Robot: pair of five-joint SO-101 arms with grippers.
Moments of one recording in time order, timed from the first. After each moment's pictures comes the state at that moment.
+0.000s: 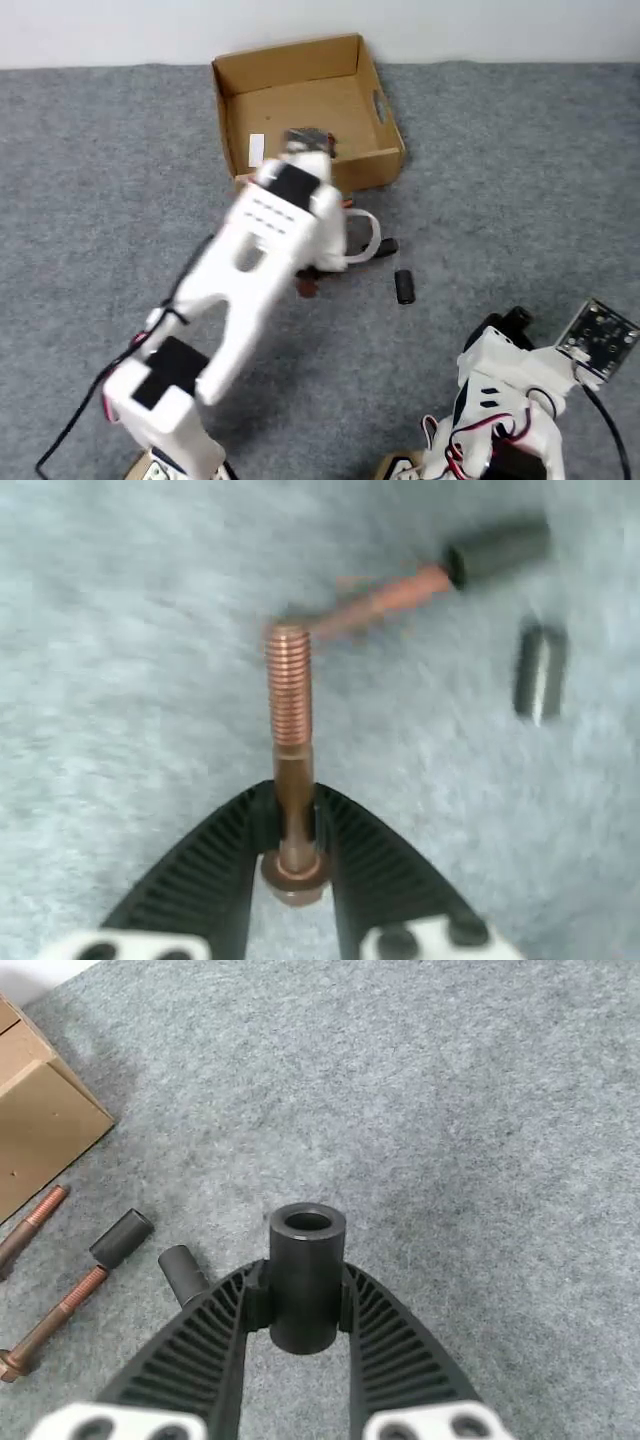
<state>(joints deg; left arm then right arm) 24.4 10.8 -8.4 96.1 42.2 18.9 -103.7 65.3 84.9 -16.9</state>
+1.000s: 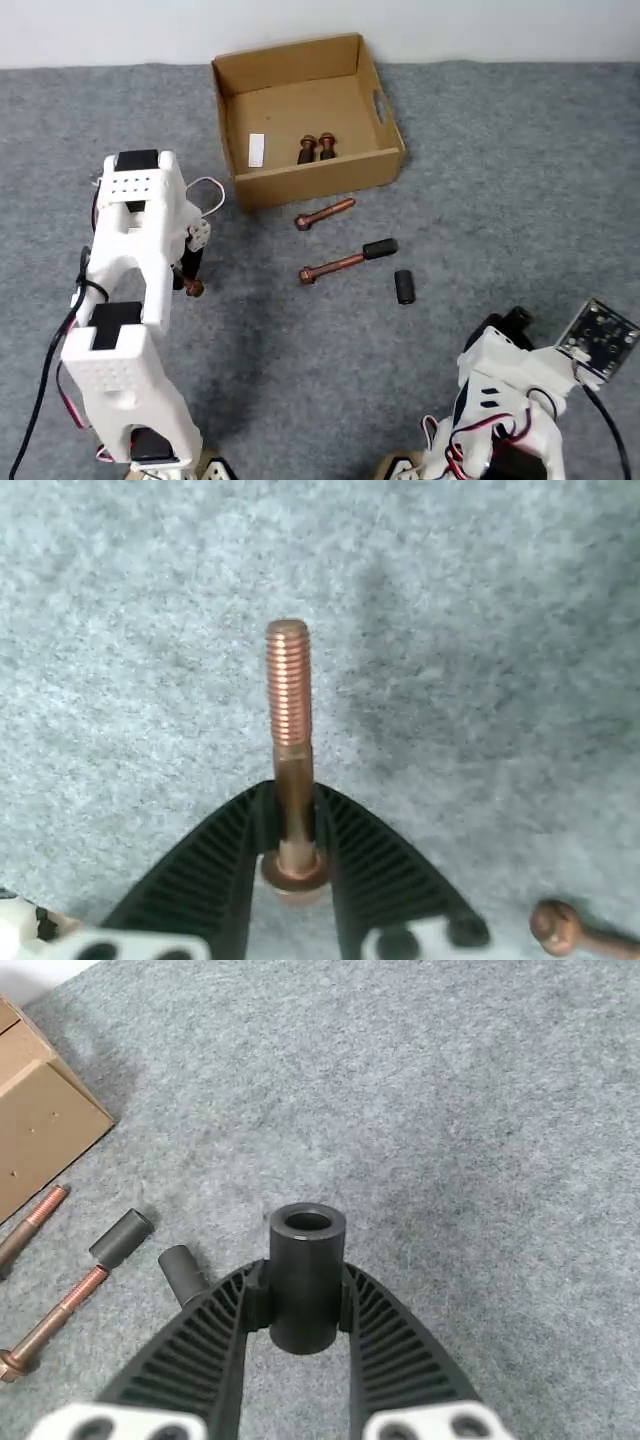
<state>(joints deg) -8.0 23.8 -5.1 95.6 54.6 18.9 -103.7 65.3 84.9 -16.9</state>
